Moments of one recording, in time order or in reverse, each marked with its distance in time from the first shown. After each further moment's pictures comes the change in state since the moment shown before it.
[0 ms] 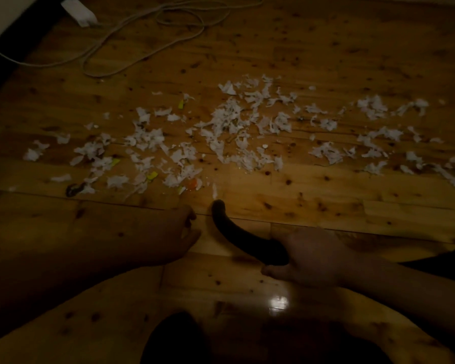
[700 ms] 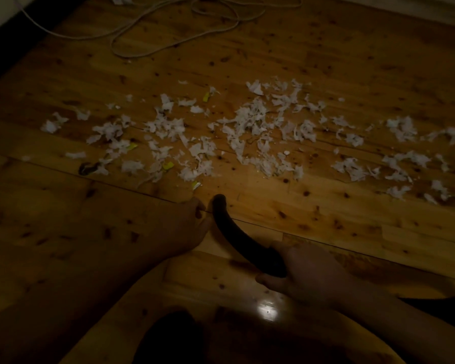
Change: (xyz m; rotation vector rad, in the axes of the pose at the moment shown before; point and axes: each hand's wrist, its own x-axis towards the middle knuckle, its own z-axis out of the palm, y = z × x) left_hand 0.027 -0.024 0.035 -0.219 0.271 -0.078; right_hand 0.024 -0.013 0.019 0.064 0.008 -0.050
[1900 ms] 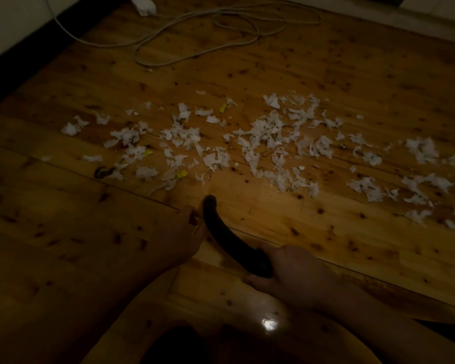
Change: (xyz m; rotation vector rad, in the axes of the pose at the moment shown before) left_hand 0.002 -0.025 0.003 -0.102 0.166 -0.099; right_hand 0.044 -0.016 -0.005 -0.028 0.006 -0.046
